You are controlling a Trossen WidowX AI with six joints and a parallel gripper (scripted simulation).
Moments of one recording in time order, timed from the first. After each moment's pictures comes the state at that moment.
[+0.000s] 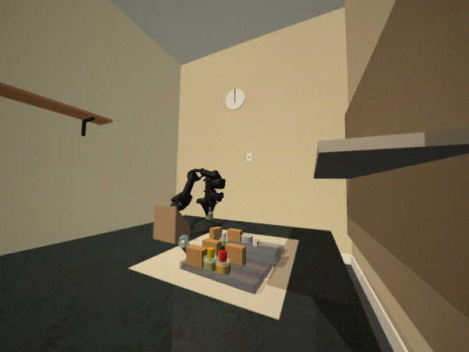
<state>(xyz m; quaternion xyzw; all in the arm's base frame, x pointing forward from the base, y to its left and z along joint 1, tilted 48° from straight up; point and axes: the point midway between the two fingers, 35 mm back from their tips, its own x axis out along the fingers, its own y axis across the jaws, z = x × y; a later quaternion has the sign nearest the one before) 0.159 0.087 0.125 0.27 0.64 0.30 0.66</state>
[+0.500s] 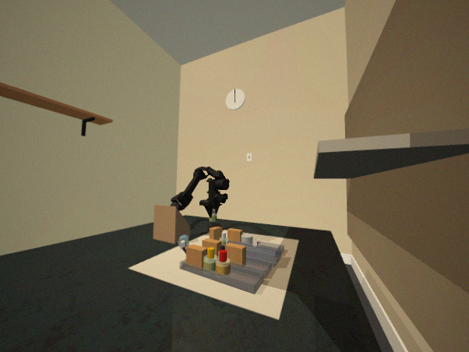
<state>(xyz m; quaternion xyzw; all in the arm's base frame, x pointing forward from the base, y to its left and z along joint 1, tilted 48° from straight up) 0.202 0.075 0.105 0.28 0.64 0.29 0.65</state>
